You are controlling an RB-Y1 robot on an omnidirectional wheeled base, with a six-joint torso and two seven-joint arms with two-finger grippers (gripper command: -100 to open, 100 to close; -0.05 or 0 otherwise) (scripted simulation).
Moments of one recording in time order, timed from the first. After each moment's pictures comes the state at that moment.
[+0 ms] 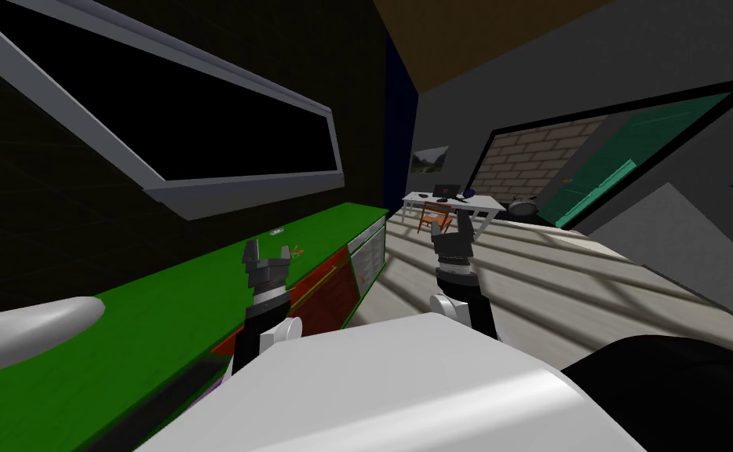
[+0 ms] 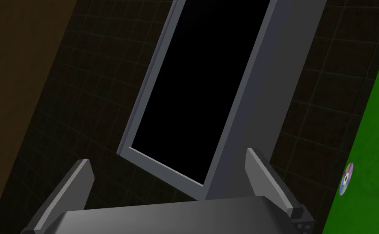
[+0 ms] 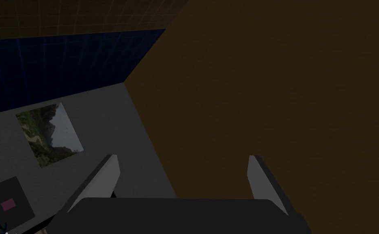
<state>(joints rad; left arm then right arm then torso) 0.50 -0.02 0.02 -2.28 0.09 -0.44 -0.01 0.54 0.04 -0.02 -2.37 -0.07 -0.52 0.01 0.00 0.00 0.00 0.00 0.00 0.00</state>
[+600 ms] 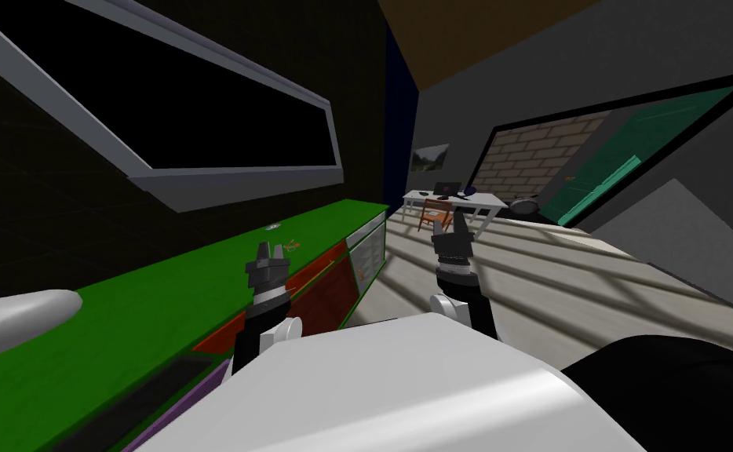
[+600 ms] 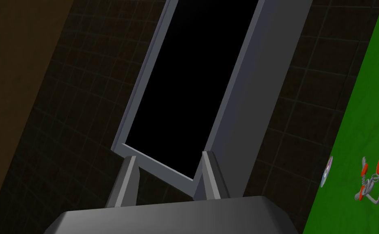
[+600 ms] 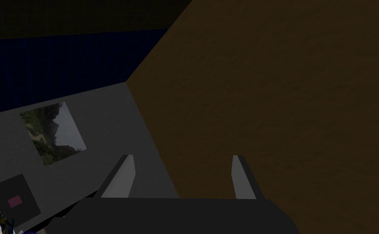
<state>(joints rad) 0.50 -0.02 0.02 -2.28 0.09 -0.44 -0.01 0.54 0.04 -0.02 -2.37 -0.07 -0.52 0.01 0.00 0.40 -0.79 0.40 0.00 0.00</state>
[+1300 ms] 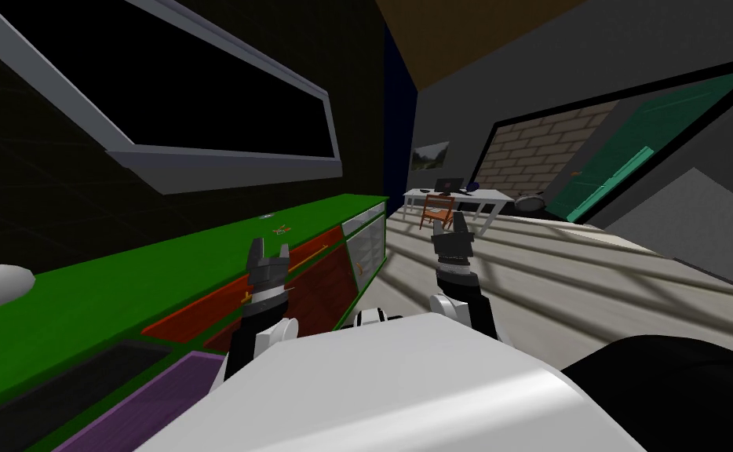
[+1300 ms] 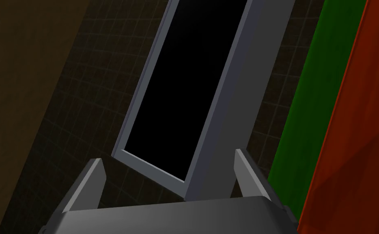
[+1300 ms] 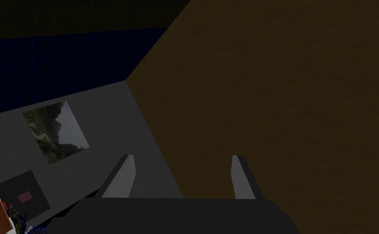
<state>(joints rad) 0.49 0.05 0.02 -2.29 0.10 -0.42 -0.01 0.54 0.04 -0.02 -2.37 -0.07 -0.52 0.01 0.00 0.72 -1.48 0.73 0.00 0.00</state>
